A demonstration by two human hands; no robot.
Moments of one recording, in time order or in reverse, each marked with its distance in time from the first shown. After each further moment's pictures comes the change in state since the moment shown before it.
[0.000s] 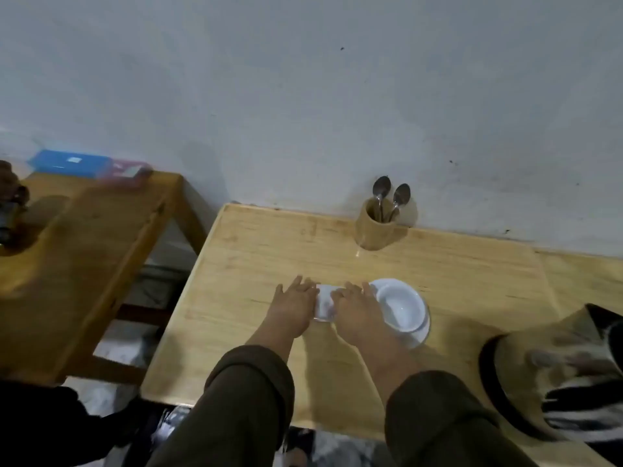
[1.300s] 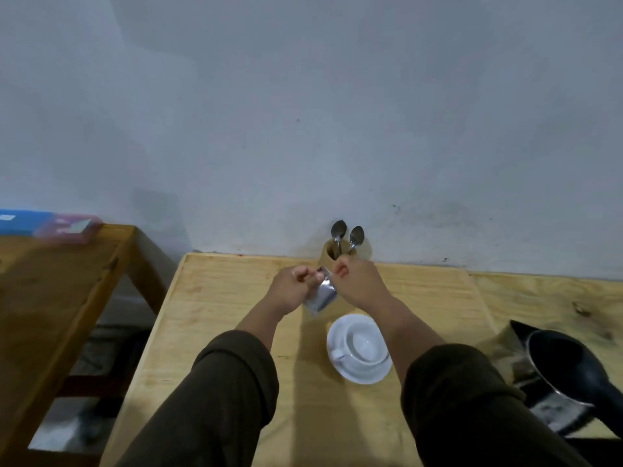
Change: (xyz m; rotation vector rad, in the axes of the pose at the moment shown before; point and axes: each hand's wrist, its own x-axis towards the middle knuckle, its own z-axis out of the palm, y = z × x) left_hand 0.029 0.025 -0.095 -1.184 0.201 0.174; right_hand -0.003 0.046 -0.121 0.725 0.367 0.279
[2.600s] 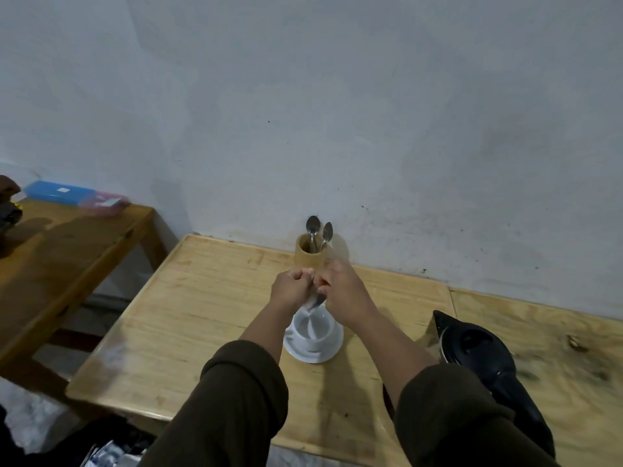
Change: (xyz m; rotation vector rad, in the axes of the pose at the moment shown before) left_hand -0.053 0.029 0.130 -0.209 0.365 -0.116; right_hand -0.063 0.087 -0.055 -0.093 -0.021 -0.444
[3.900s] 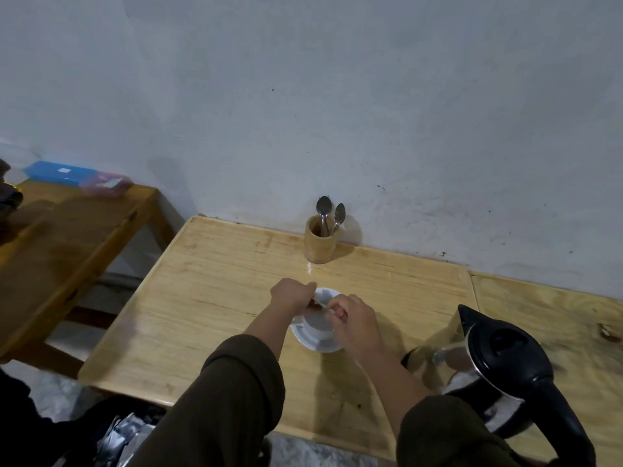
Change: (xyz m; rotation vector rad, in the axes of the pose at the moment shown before) left_hand 0.024 -0.032 -0.004 0.598 0.014 -0.254; right_hand -0.032 0.041 0.068 0.186 0.032 0.212
